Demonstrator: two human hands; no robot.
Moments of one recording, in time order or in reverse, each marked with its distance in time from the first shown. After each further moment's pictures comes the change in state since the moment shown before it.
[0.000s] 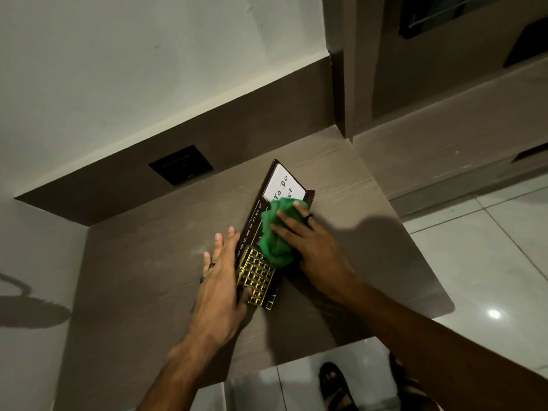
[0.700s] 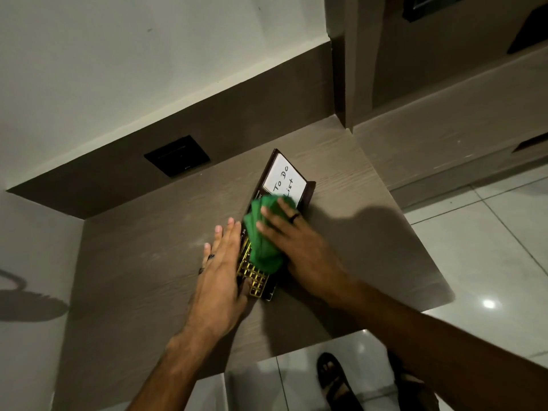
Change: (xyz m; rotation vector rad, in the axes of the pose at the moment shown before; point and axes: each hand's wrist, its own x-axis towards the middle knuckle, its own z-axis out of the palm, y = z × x) left_hand 0.000 0.002 -0.005 0.099 -0.022 0.079; right_hand -0.001 -0.018 0.008 0.033 0.003 -0.095
